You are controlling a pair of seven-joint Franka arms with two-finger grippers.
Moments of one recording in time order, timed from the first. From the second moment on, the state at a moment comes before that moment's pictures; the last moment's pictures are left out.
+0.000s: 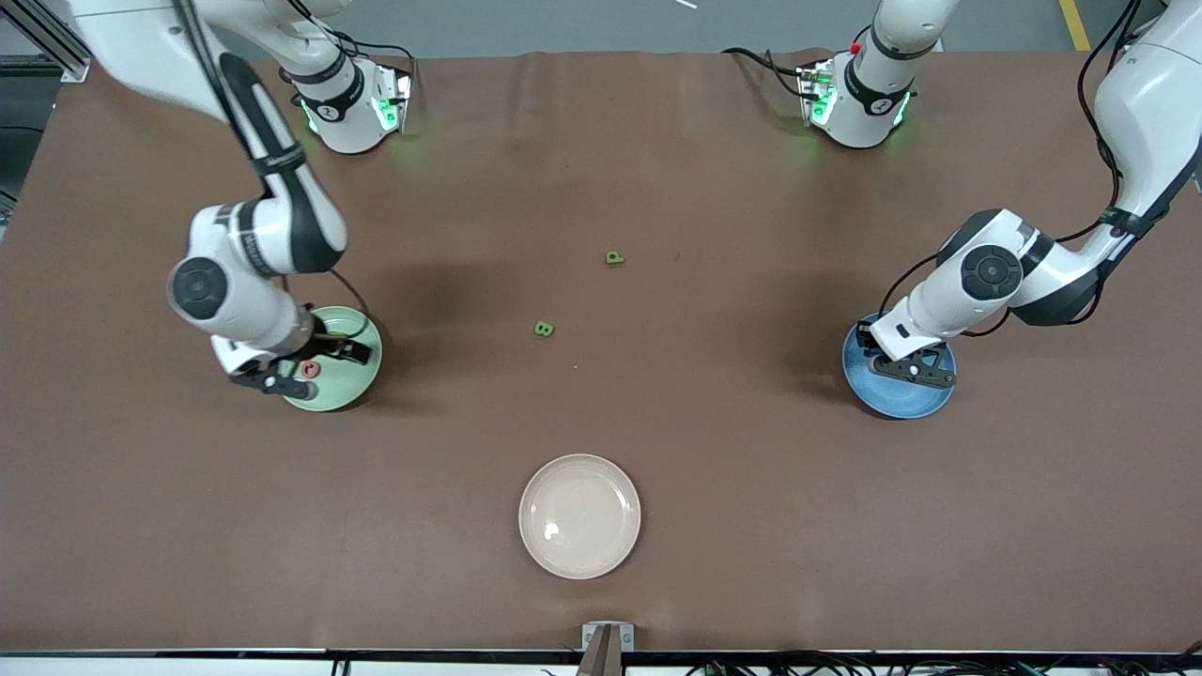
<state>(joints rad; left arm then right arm) 1.04 0.80 -1.12 -2.20 1.03 2.26 -0.50 0.23 0.30 -0.01 -2.14 0.05 2.36 0.49</state>
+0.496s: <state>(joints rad) 1.04 0.80 -1.13 -2.20 1.03 2.26 -0.51 0.57 0.34 0.00 -2.14 0.05 2.49 1.00</state>
